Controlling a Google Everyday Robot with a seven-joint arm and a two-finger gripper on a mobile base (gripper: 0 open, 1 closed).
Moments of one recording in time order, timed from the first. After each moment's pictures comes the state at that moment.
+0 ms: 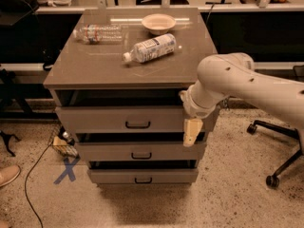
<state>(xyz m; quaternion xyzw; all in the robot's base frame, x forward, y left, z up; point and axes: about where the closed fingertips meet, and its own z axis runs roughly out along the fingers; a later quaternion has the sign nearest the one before) 0.585 -0.115 0.697 -0.71 0.68 -0.01 0.18</state>
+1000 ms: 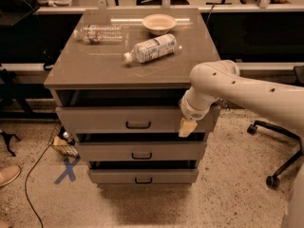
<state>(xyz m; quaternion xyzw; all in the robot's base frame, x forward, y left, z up) 0.616 -0.124 0.642 -0.70 0.70 0.00 0.15</state>
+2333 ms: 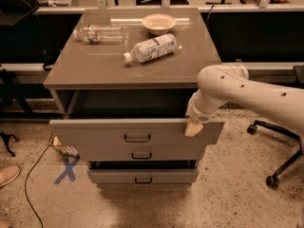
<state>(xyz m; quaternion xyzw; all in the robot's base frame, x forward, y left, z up) 0.606 -0.140 0.643 -0.68 0.71 0.00 0.15</state>
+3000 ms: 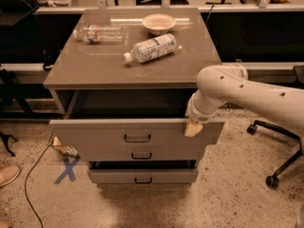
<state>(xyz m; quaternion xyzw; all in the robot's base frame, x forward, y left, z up) 0.605 -0.139 0.640 -0.69 0.71 0.00 0.14</state>
